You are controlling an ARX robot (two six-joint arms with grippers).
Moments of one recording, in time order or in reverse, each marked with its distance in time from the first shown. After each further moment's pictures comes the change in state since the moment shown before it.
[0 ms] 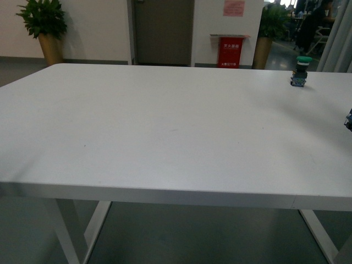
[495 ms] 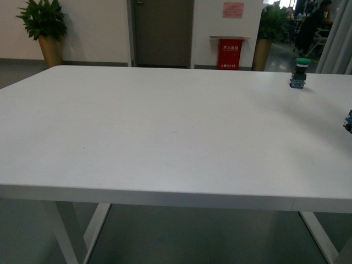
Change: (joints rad) left arm 0.017 -0.296 -0.145 -0.155 0.008 -0.026; right arm -0.011 -0.024 0.000 -0.019 0.000 -0.016
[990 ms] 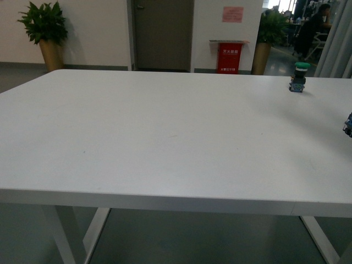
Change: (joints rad) left arm 0.000 -0.248 -0.031 -0.185 0.000 -0.003; right arm 0.002 -0.007 0.001 -0.025 0.004 -0.021
